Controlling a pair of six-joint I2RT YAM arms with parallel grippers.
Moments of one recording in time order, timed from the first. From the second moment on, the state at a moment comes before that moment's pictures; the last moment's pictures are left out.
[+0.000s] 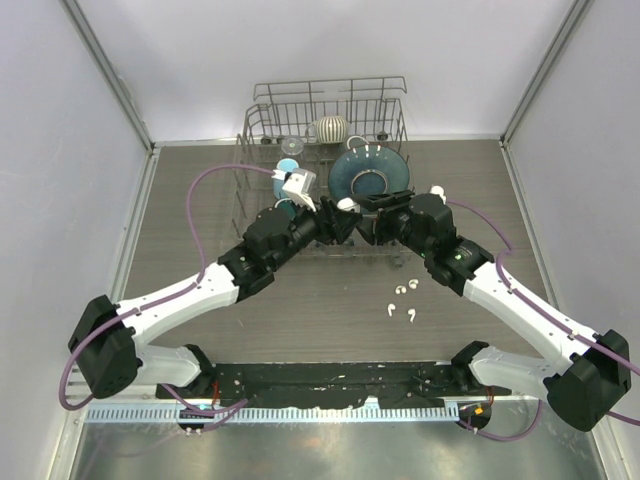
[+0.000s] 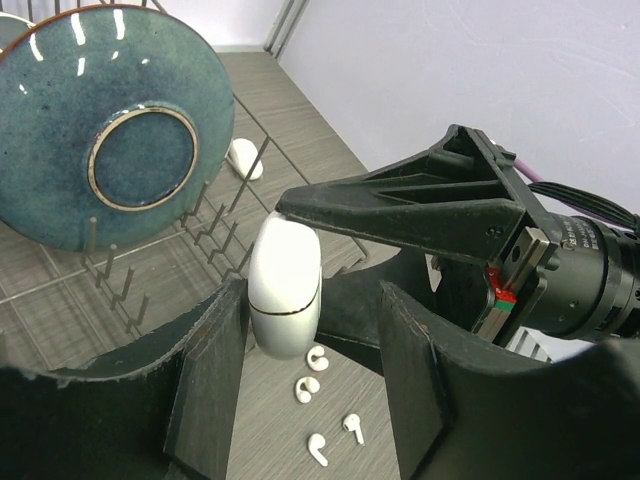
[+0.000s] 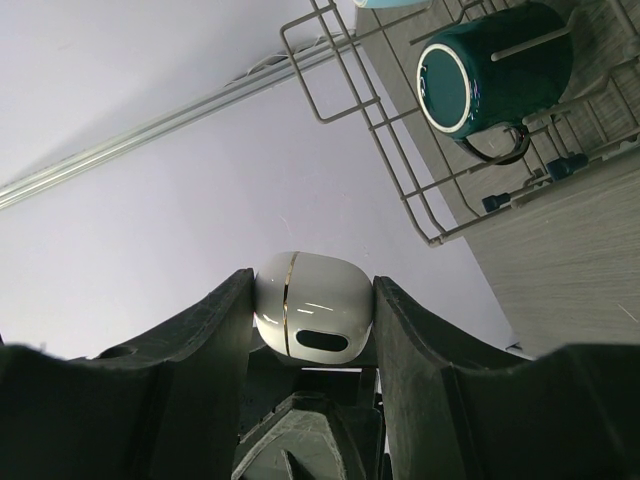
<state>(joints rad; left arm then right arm) -0.87 1.28 0.91 0.37 -0.08 -0.52 0.61 1.09 0.89 -0.12 0.02 1.83</state>
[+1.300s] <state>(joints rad) -0.77 1.04 0.81 0.30 0.09 -0.26 0.43 1.15 0.95 -0.03 -0.46 1.35</state>
